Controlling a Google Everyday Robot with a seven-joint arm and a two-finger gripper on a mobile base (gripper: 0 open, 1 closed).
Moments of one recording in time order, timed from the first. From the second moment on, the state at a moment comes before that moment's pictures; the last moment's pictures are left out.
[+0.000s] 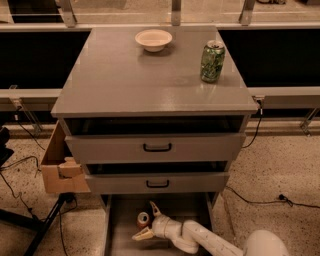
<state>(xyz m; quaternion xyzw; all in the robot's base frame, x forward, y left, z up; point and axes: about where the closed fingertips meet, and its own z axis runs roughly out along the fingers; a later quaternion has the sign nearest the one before) 0.566 0.066 0.172 -0.42 0.68 0.30 0.52</state>
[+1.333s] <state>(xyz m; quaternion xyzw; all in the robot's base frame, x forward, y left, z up) 0.499 -0.027 0.216 -0.47 0.72 0.26 0.44</state>
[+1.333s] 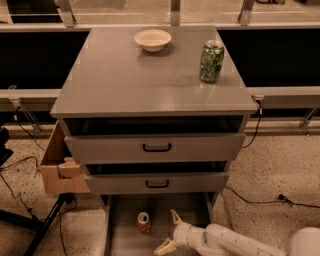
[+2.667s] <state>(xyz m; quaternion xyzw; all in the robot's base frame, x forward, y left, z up) 0.443 -0.117 0.316 -0.49 0.77 0.11 0.38</state>
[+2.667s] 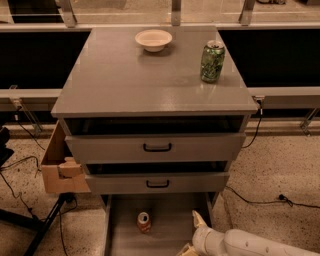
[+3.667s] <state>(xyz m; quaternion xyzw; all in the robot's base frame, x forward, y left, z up) 0.406 -0.243 0.393 -0.52 0.81 -0.10 0.25</state>
